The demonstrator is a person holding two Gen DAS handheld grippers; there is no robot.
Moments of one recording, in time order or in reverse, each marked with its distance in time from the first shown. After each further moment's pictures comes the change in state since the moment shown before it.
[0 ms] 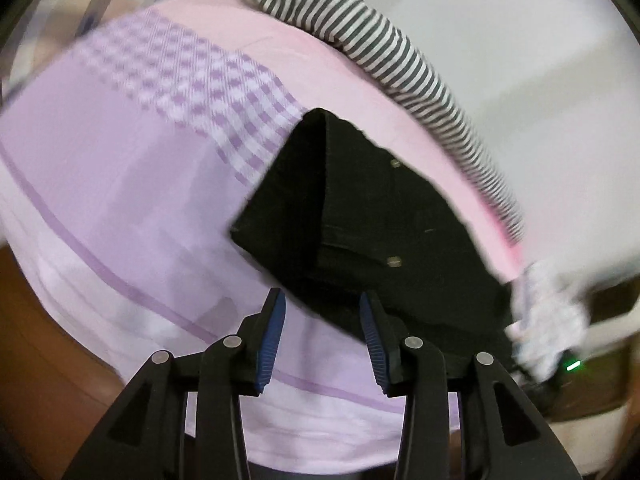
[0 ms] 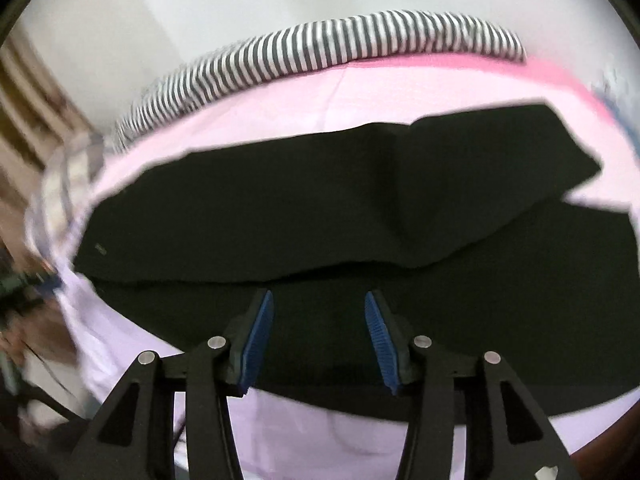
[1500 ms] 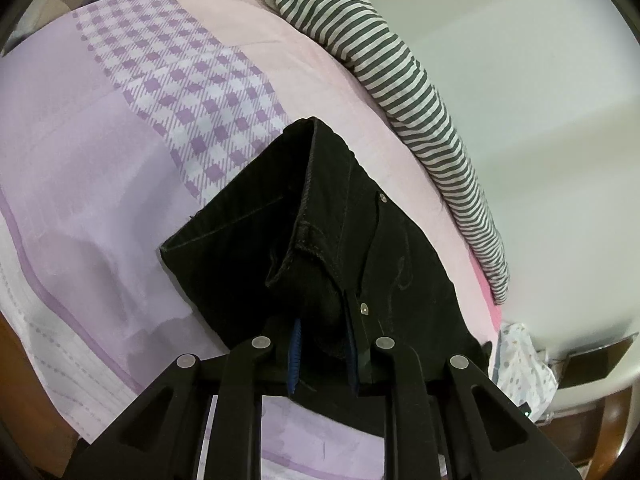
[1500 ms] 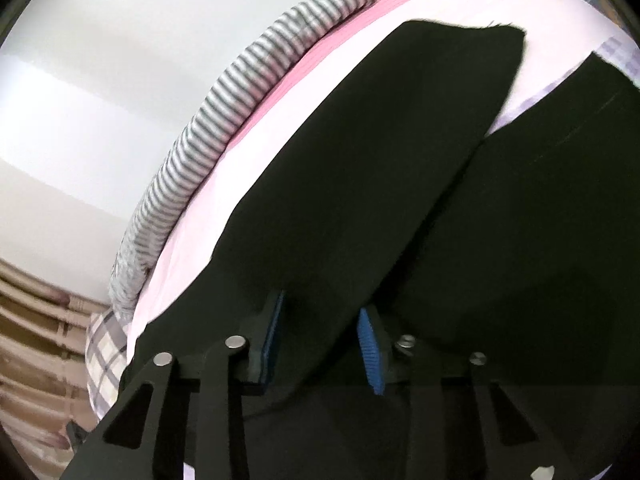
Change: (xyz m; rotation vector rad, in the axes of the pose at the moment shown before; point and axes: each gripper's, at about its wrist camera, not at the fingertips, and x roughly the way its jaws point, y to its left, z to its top) left arm 0.051 -0.018 0.022 -0.140 -0.110 -0.012; right arm 0.028 -0.139 0.025 0.544 -0.177 0.105
